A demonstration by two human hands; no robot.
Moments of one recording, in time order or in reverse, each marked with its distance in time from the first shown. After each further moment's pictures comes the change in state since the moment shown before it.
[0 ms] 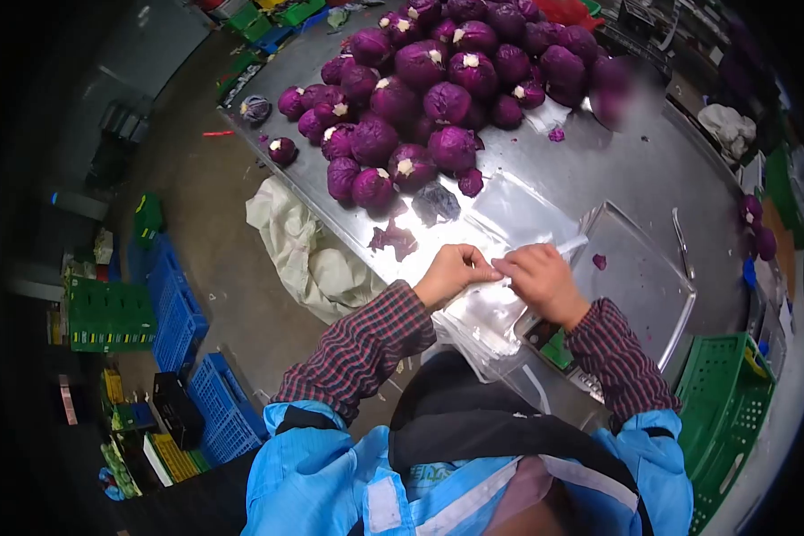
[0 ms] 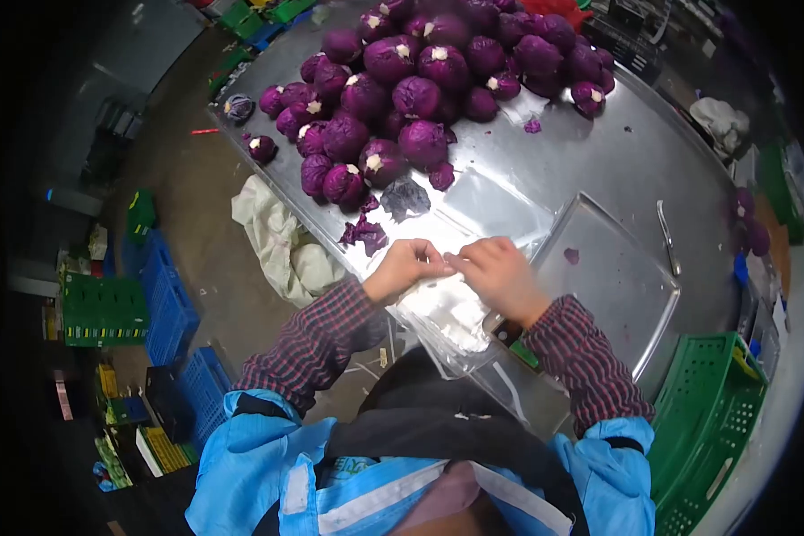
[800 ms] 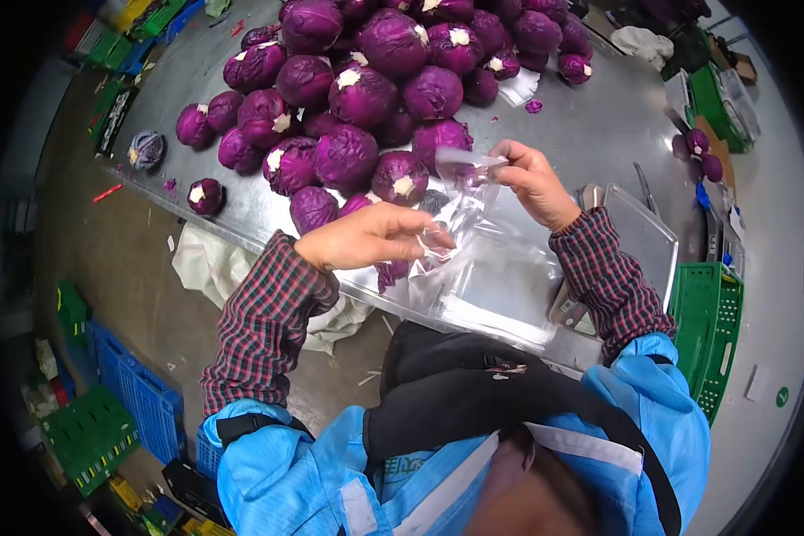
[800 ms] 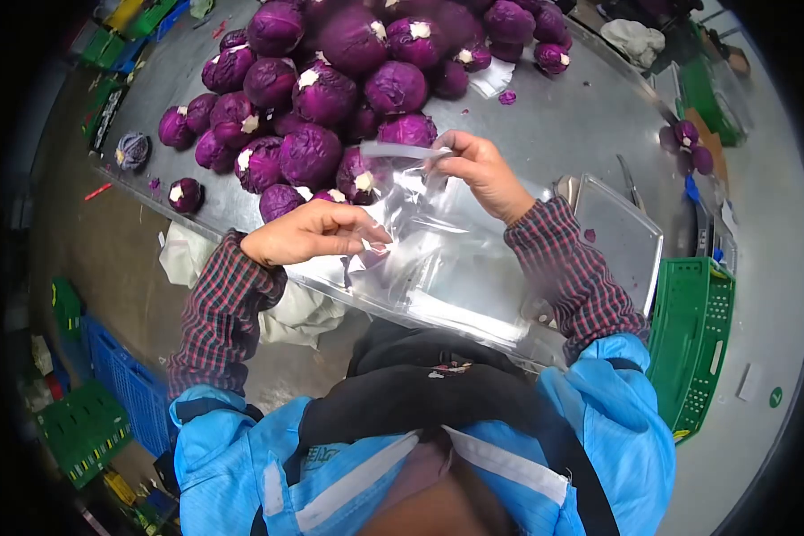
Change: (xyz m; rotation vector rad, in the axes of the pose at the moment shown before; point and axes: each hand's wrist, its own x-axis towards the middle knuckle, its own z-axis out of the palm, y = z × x) left_hand 0.092 0.091 -0.258 0.044 -0.935 0.201; right_hand 0.204 0.068 0.042 1.326 0.280 0.802
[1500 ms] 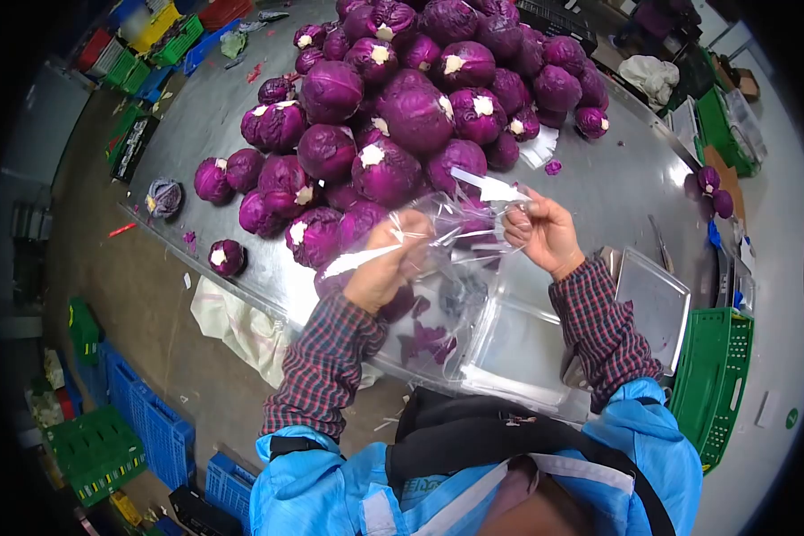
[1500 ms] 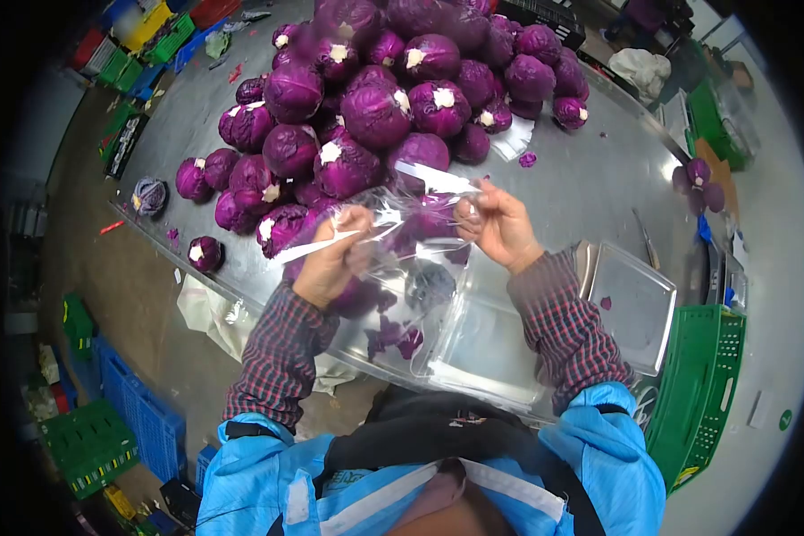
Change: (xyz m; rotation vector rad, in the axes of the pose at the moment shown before) left_hand 0.043 -0.042 -0.056 -0.690 0.651 0.138; right_hand 0.065 0.004 -0.024 0.692 -0.003 0.005
